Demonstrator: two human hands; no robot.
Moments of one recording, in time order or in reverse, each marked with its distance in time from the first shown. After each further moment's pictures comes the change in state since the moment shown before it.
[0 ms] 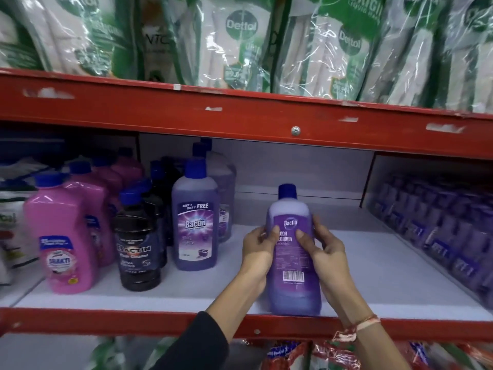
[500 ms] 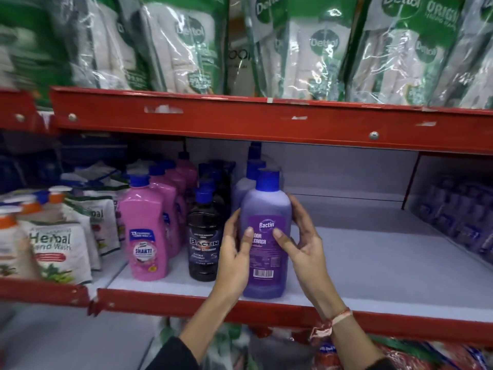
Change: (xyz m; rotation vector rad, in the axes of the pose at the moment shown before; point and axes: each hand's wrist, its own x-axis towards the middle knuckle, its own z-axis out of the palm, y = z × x) left_hand -0.036 0.042 -0.146 0.133 0.019 0.459; right_hand -0.053 0.000 0.131 0.059 -0.306 -0.285
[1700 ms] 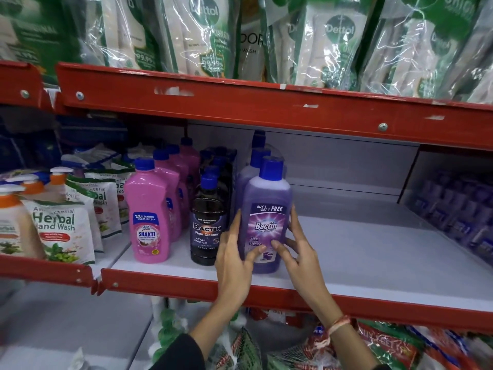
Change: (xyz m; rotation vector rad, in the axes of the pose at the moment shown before) left_hand -0.027 -0.023 -0.011 0.504 0.102 0.031; right_hand -0.023 0.035 -0.005 -0.398 -0.086 0.094
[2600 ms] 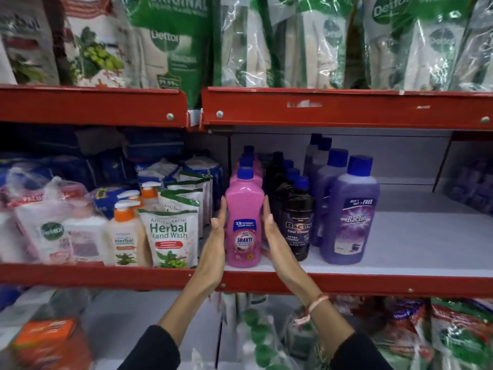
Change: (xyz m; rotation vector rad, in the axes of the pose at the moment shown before) left_hand 0.056 -0.038 -0.227 -0.346 -0.366 0.008; right_hand 0.007 -0.084 0.217 0.211 -0.162 0.037
